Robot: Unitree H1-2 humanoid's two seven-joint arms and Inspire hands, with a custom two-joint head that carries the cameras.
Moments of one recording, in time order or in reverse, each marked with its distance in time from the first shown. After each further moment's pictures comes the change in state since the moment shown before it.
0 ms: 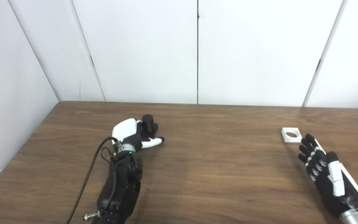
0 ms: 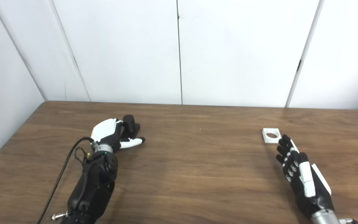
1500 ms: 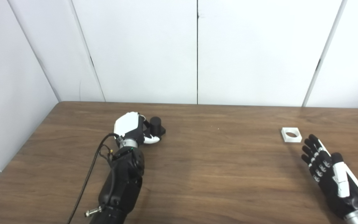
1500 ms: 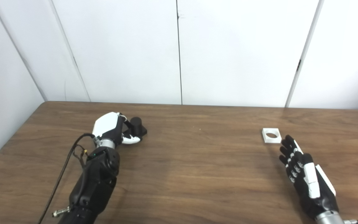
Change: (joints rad) left arm -0.035 0.022 -0.034 0.012 -0.093 -0.010 0.088; right arm 0.006 -0.019 -0.007 -0.001 0.022 -0.002 0.011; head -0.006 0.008
